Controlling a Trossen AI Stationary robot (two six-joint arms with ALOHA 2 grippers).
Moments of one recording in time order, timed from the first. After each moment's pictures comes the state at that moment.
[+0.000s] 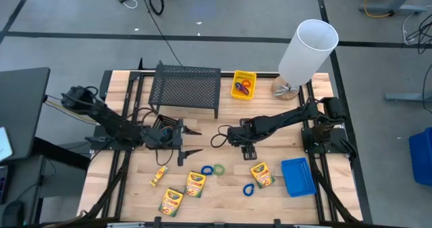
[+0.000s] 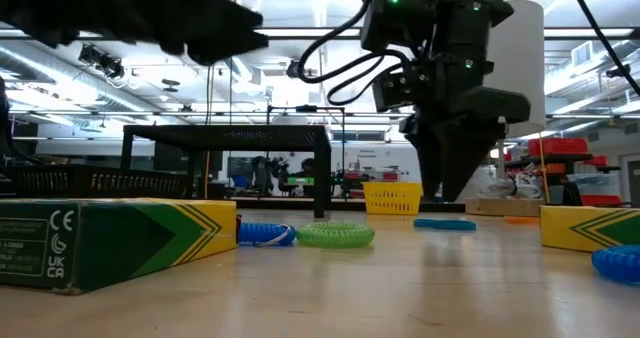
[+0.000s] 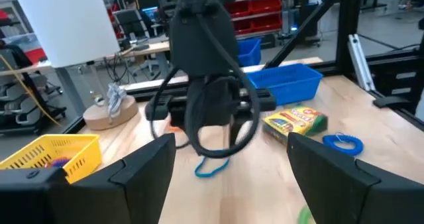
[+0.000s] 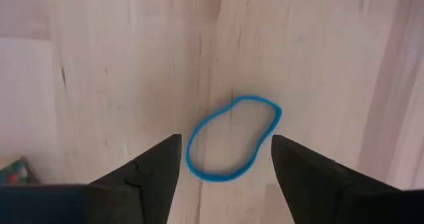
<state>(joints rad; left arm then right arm) -0.37 1.35 0.40 0.89 -0.46 0.15 0.11 1.81 1.17 -0.79 0.08 0.01</state>
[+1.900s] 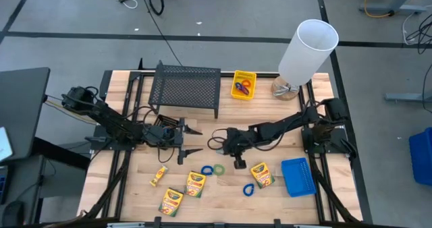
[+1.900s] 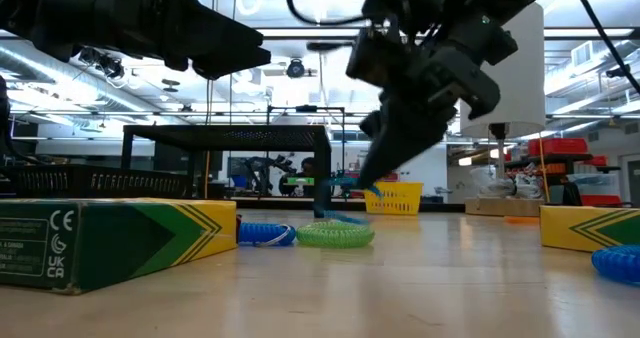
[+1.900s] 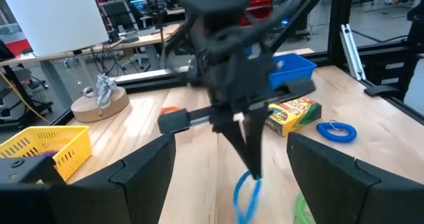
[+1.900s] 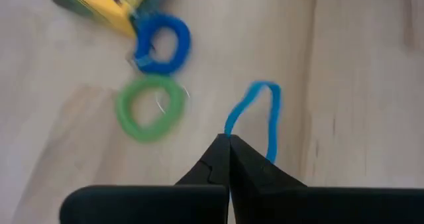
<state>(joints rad) -0.33 1.36 0.38 0.89 -0.38 0.13 0.16 1.79 0.99 -0.07 -0.09 -0.04</state>
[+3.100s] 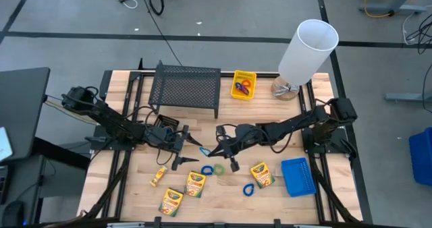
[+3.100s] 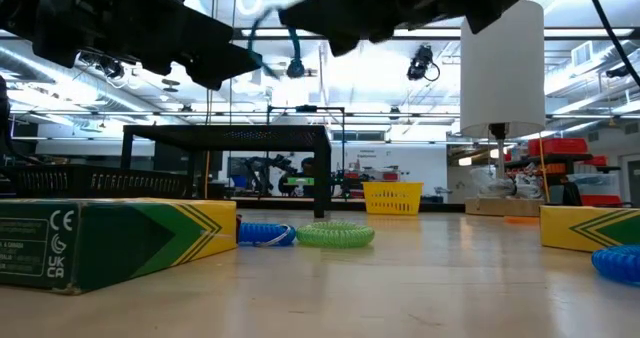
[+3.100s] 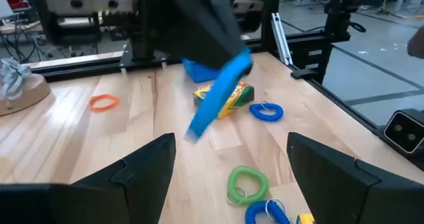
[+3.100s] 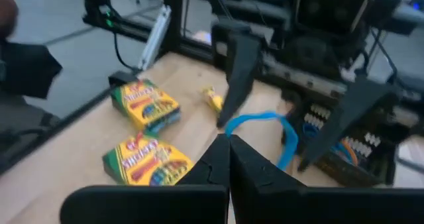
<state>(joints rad) -0.33 1.36 0.38 0.81 -0.14 0.07 0.19 1.71 0.99 0.41 -0.16 -0.21</state>
